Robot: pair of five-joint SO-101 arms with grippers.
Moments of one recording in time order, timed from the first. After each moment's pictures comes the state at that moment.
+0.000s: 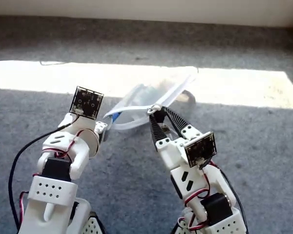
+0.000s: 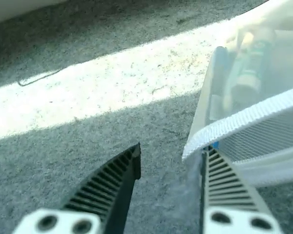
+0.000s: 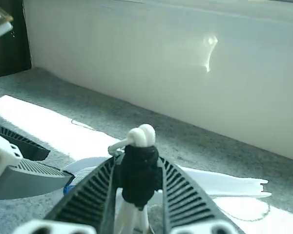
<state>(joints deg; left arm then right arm) 3.1 -64.6 66.8 43.5 -4.2 -29.0 -99.3 80.2 27.9 8.0</state>
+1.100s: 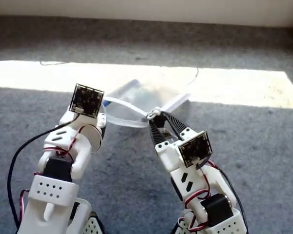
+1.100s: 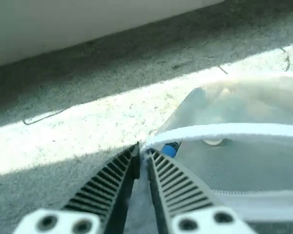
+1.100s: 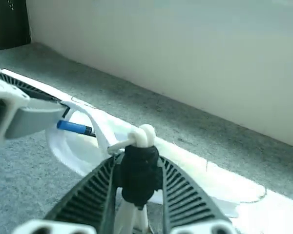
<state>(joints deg) 4.2 -64.5 64.8 35.1 -3.2 -29.2 -99.9 80.1 34.4 10.9</state>
